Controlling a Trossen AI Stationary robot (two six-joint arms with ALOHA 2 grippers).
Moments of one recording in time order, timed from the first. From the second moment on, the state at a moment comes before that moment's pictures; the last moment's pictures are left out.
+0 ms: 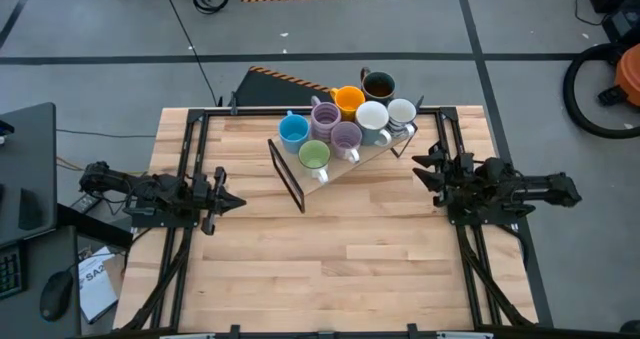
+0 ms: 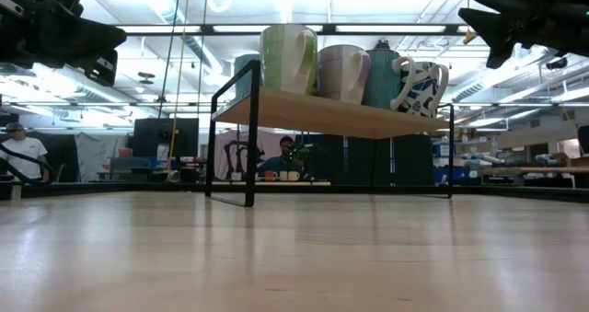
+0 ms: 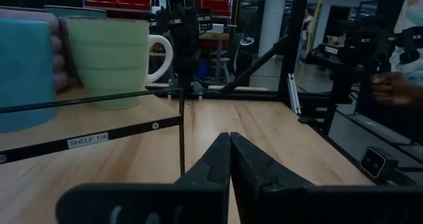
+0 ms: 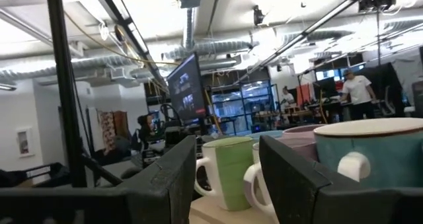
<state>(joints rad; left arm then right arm) -0.28 0.00 0.04 0.01 -0.22 -0.07 -0.01 0.03 0.01 0.44 0.14 0.09</state>
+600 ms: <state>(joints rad) -0.29 0.02 0.01 0.06 -0.20 -0.10 -0.15 0.03 0.01 0.35 -0.07 0.24</state>
